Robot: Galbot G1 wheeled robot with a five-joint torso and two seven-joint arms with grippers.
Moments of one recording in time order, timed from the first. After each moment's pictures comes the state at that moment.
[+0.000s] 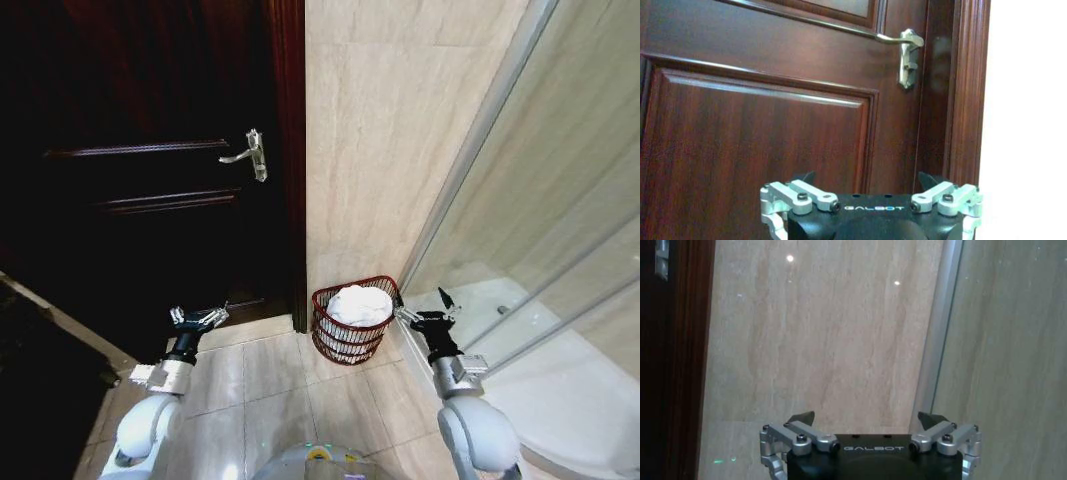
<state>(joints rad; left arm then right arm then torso) 1.62 -1.31 -0.79 -2.08 -0.47 -0.19 0.16 -1.59 1.43 0.57 2.31 0.00 -0.18 0.05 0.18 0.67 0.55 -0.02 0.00</state>
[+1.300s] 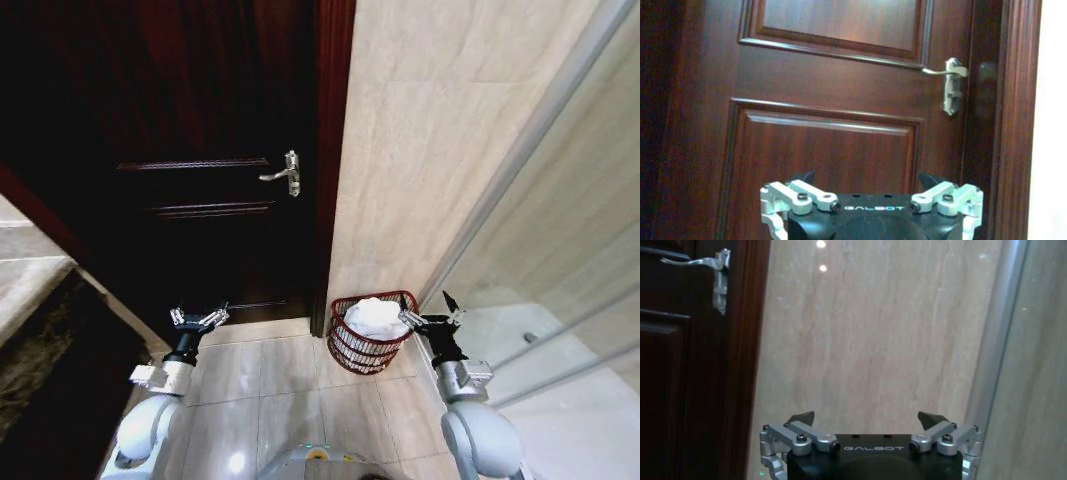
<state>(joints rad) 1.63 -1.31 -0.79 -2.08 -0.46 -0.19 0.16 -1.61 1.43 0.59 2.31 0.00 -0.15 0.05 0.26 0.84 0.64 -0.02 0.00</state>
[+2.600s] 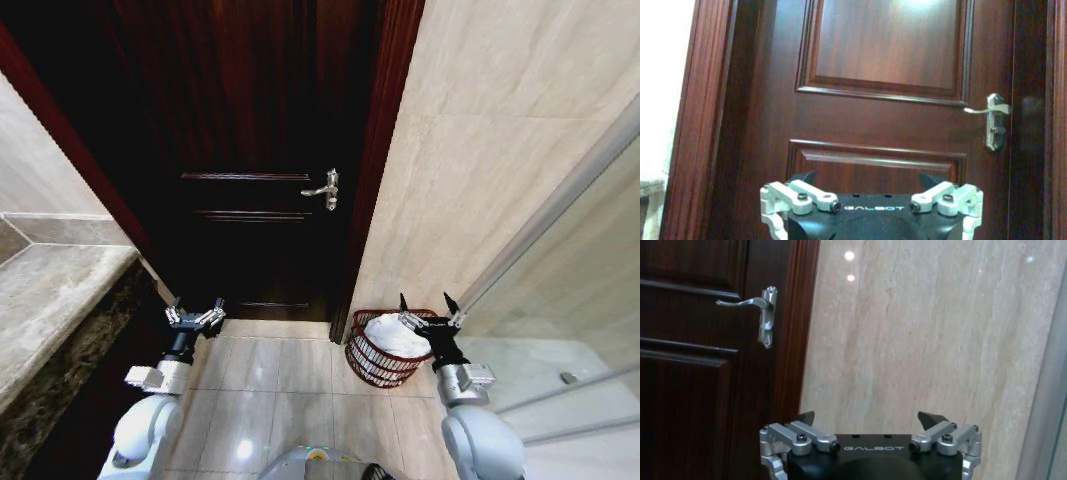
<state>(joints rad) 1.62 -1.31 -0.81 -2.08 -0.46 -0.21 0.16 -1.63 1.45 0.59 2.32 0.00 -0.14 0.05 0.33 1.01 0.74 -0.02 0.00</state>
